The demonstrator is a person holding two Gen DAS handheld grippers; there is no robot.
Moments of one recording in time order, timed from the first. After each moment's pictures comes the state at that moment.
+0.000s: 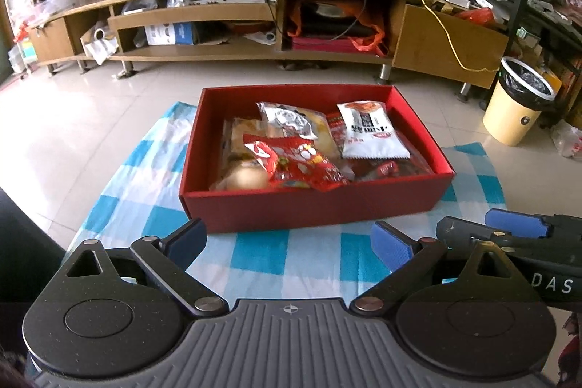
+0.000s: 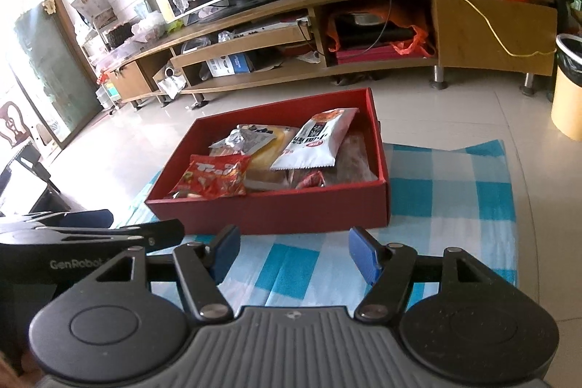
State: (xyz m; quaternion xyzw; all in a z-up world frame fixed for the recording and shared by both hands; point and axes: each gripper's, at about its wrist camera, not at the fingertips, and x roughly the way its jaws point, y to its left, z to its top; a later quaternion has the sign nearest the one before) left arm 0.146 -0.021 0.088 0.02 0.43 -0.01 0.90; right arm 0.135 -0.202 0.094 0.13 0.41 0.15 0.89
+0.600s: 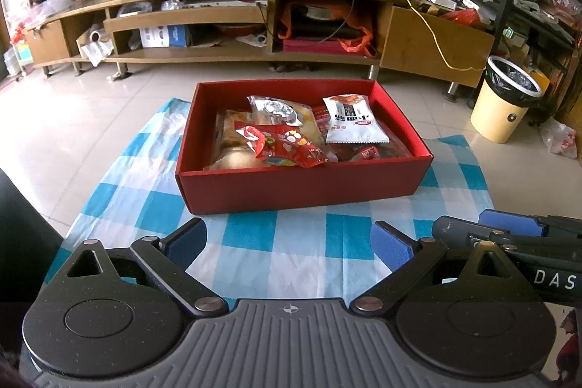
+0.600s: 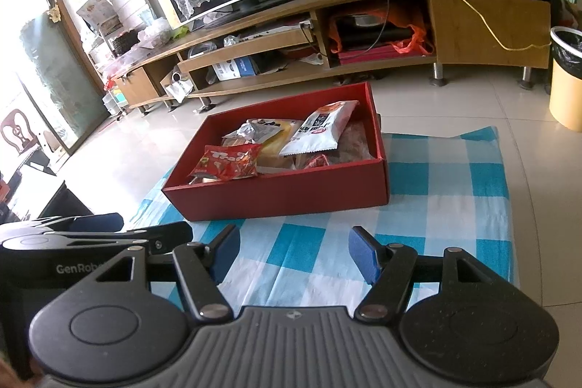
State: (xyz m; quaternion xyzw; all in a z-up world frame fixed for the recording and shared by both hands) left arm 0.118 -0.024 0.090 0.01 0.42 -0.02 0.91; right arm 0.105 -0.209 0.099 0.14 0.40 0.16 0.89
